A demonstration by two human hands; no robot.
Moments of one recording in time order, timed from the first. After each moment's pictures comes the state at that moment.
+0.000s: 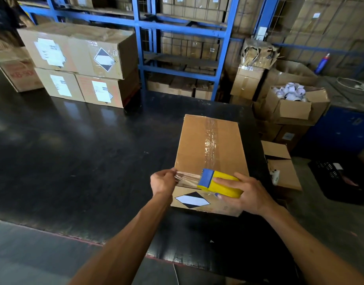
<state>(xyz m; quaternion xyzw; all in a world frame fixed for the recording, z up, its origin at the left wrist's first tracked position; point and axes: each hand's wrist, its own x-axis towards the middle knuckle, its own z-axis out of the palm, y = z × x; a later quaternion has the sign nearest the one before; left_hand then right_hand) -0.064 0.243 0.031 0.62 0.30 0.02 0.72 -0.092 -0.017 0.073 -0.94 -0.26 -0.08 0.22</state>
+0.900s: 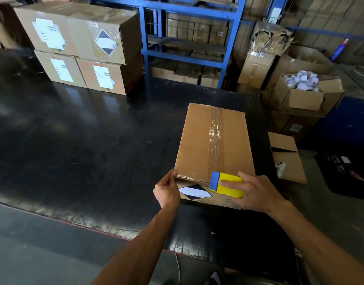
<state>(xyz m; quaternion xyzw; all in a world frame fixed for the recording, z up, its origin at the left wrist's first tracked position) -0.087 0.223 -0.030 0.69 0.32 0.16 0.63 -0.083 -0.031 0.063 -0.95 -0.30 0.02 0.00</state>
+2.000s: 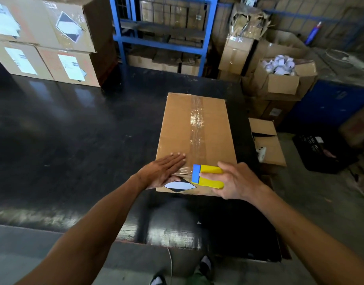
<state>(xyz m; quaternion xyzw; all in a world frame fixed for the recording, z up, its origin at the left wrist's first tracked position) -0.007 0.265 -0.051 0.87 -0.47 0.12 0.05 -0.085 -0.023 0.069 -0.94 -0.33 -0.02 -0.02</state>
